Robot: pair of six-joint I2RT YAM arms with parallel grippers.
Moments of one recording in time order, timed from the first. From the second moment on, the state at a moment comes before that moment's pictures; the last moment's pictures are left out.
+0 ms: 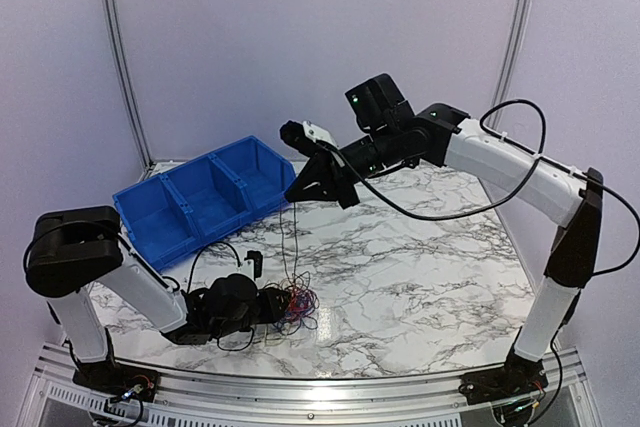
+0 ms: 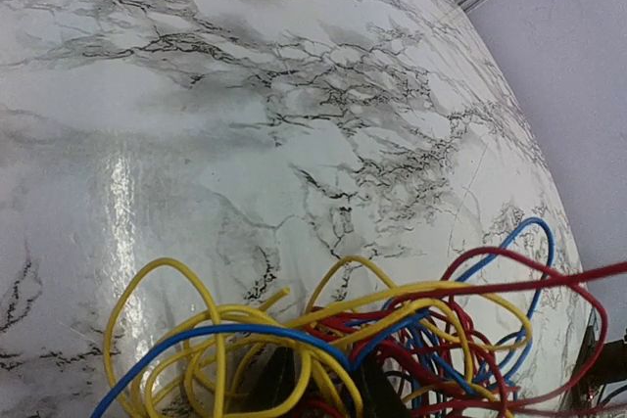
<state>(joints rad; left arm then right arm) -1.13 1.81 0.50 0.77 -0.34 -0.96 0.84 1.78 1.80 -0.72 -0.74 -0.53</state>
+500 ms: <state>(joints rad) -1.12 1.83 0.51 0.78 -0.30 -0.96 0.82 1.77 2.00 -0.73 -0.78 -0.53</state>
